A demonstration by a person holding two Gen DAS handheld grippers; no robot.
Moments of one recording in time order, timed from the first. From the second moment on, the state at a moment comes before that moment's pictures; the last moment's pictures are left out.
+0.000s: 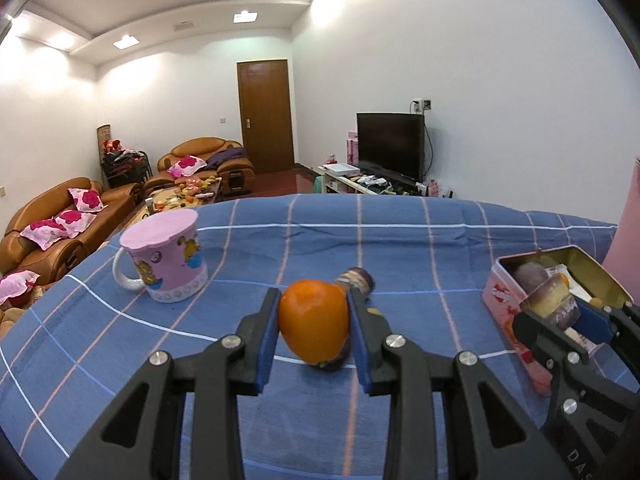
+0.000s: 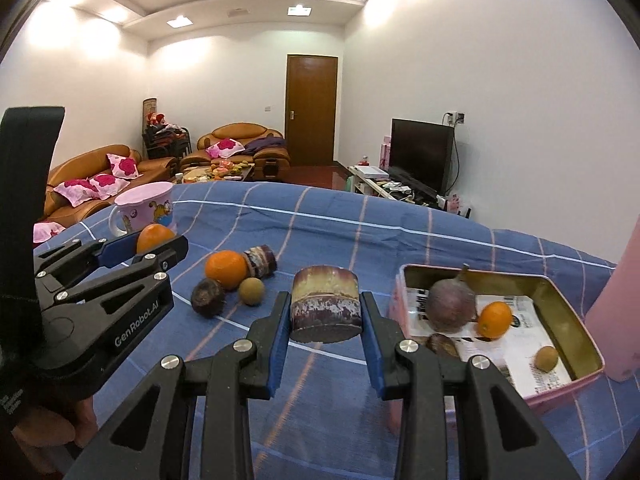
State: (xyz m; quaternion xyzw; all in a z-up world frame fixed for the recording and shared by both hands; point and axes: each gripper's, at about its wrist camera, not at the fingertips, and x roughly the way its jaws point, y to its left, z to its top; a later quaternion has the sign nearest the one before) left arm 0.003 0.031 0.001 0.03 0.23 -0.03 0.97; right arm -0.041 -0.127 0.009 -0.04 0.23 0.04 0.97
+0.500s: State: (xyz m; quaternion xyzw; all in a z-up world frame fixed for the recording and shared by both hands) left arm -0.008 -0.019 0.002 0.03 0.22 -0.05 0.97; right arm -0.049 -0.175 0.013 -0.03 0.23 0.01 0.97
